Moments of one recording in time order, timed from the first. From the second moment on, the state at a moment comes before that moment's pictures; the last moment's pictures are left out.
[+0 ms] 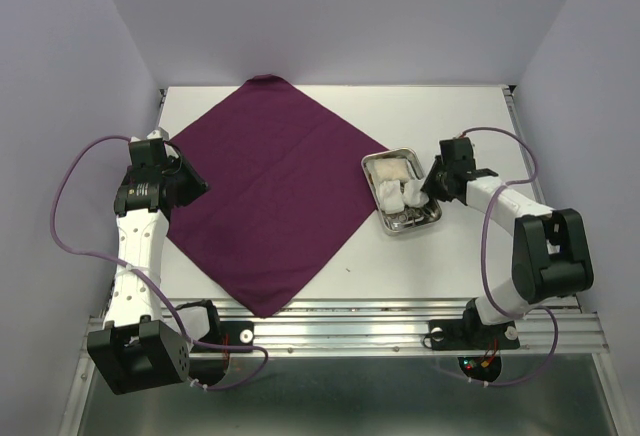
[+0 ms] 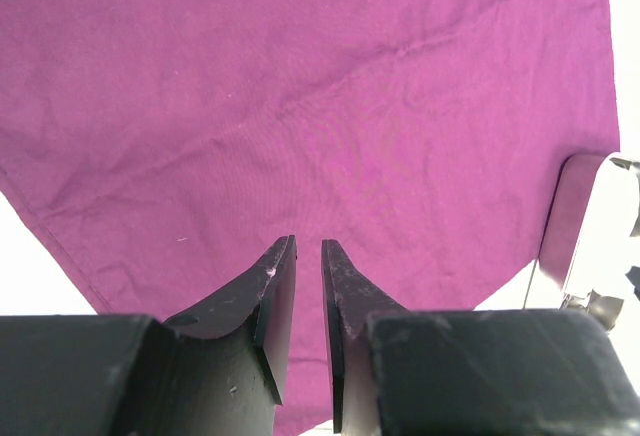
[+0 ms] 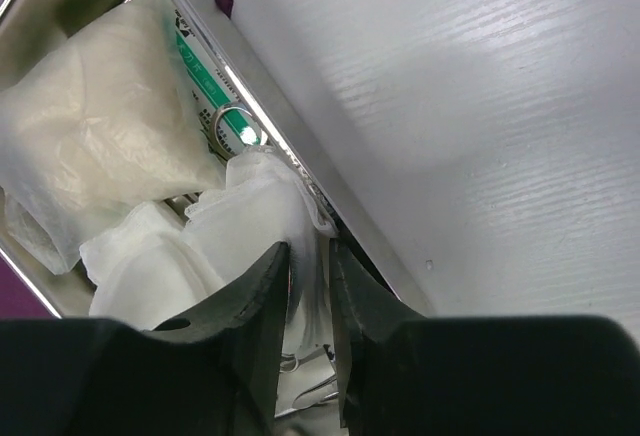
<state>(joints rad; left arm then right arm) 0.15 1.07 1.02 -0.75 0.17 -0.48 0.16 1.53 0.90 -0.26 0.10 0.61</state>
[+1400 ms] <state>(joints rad) 0.15 1.07 1.02 -0.75 0.18 -0.49 0.16 1.44 0.91 -0.28 -0.01 0.60</state>
